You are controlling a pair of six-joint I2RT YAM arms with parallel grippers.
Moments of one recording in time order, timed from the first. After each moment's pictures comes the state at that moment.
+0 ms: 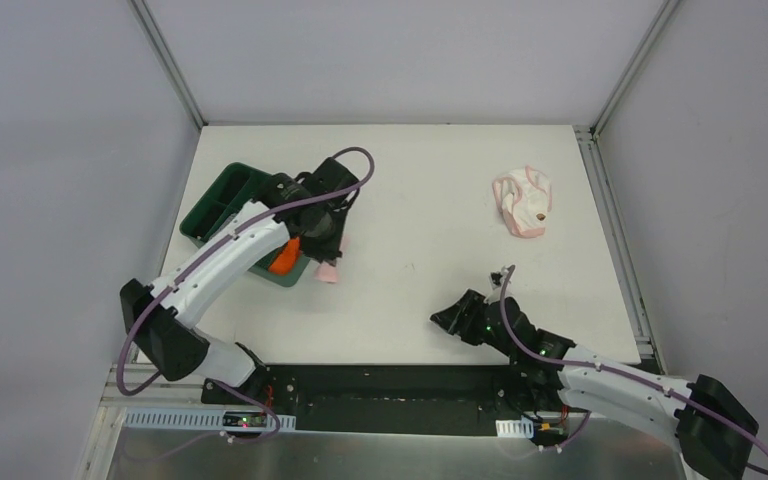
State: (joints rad) left arm -0.73 1.46 1.46 -1.21 -0.11 -0.54; right arm 0.95 0.65 0.05 0.05 0.17 1.15
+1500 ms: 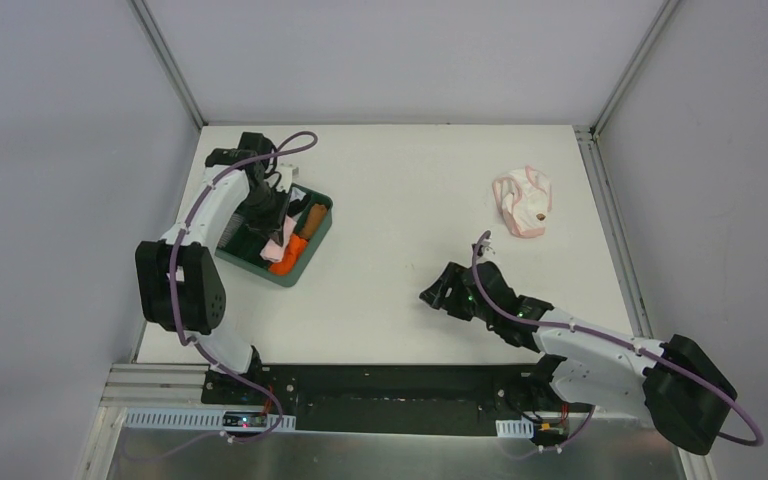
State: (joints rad) left arm -0.09 1.64 1.41 -1.13 0.13 0.13; right arm 0.86 1.02 0.37 -0.03 0.13 1.03
